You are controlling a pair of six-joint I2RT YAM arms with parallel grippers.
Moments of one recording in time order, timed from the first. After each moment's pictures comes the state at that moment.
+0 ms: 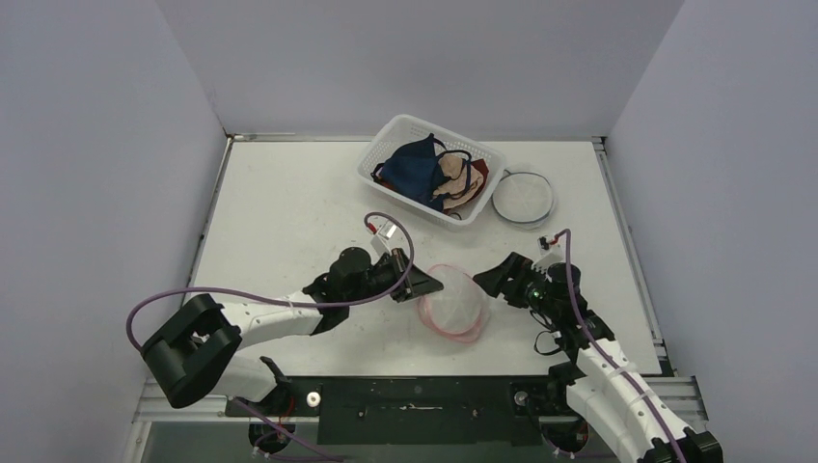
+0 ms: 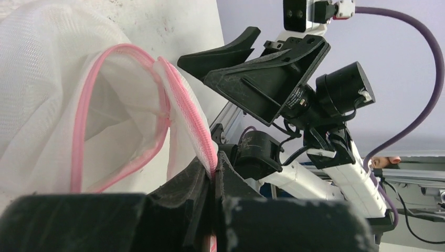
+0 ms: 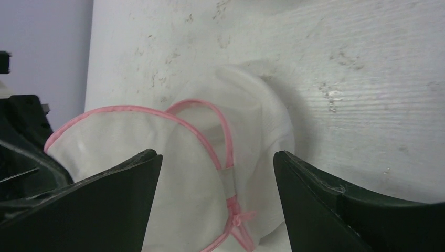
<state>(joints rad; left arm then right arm) -0.85 1.36 0.57 0.57 0.32 -1.22 0.27 0.67 0.28 -0.07 -0.30 0.72</state>
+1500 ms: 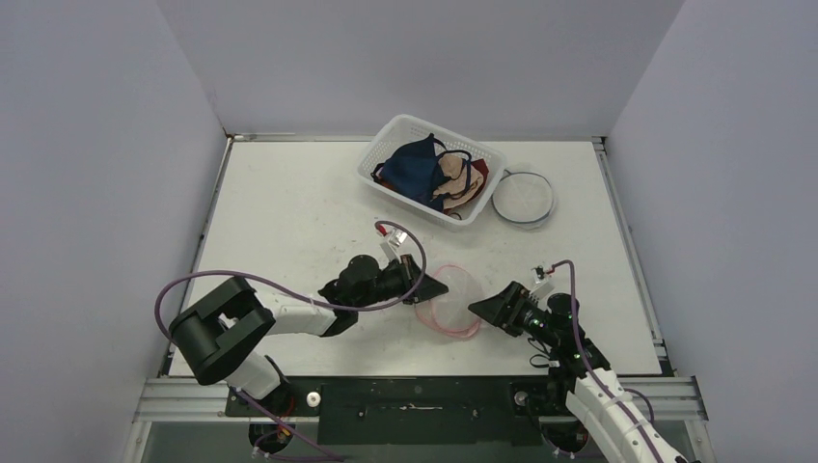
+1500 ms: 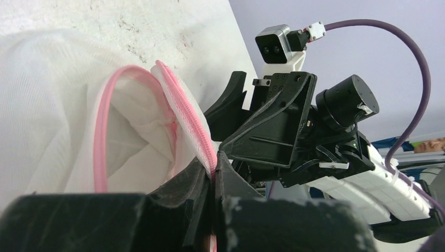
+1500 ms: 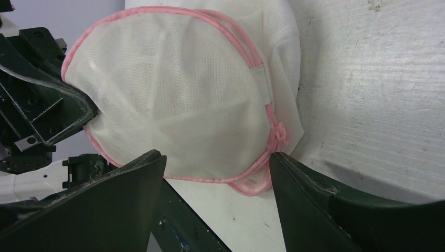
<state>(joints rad) -0.88 1.52 0.48 0.88 0.27 -1.03 0.27 0.45 0.00 0.02 -0.52 0.91</state>
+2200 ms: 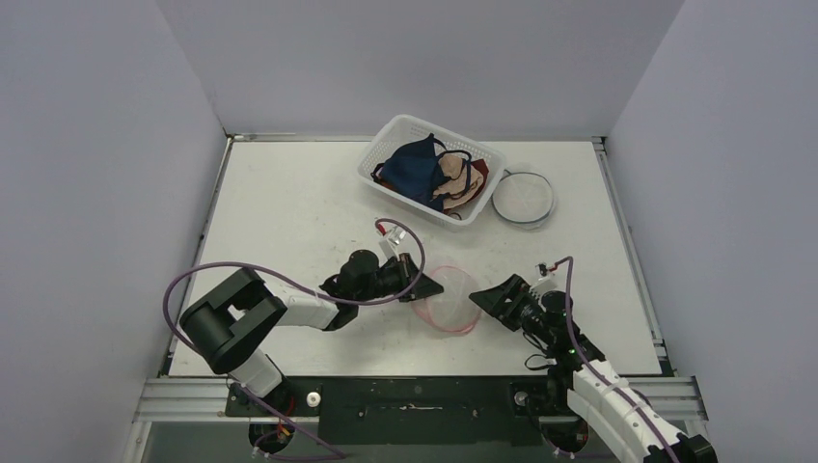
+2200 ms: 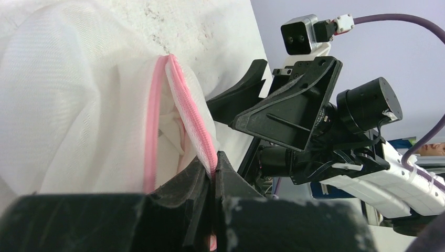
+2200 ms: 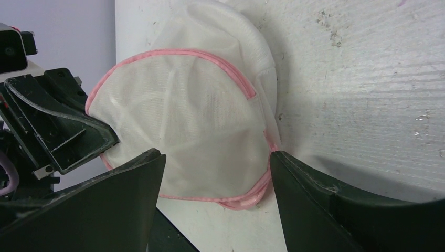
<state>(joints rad) -0.82 1.58 0.52 0.83 0.35 -1.01 0.32 0.57 0.00 0.16 -0.34 0.98</state>
